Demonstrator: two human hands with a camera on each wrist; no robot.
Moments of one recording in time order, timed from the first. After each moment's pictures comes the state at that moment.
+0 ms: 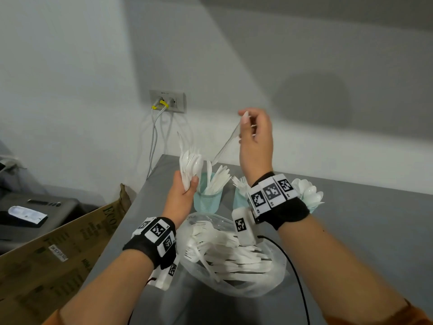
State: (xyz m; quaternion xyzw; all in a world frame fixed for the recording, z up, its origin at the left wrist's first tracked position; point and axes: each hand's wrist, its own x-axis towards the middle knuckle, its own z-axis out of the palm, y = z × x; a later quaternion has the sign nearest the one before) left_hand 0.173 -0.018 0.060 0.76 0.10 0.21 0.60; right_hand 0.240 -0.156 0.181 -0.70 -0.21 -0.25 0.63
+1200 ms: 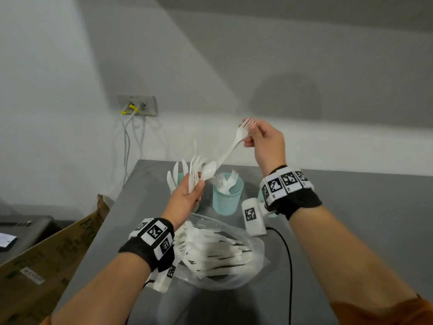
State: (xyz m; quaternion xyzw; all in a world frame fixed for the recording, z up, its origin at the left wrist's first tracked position) left_hand 0.176 -0.071 0.074 0.73 0.02 0.08 0.67; right_hand 0.269 -0.241 0.178 -0.72 -0.09 -0.16 0.67
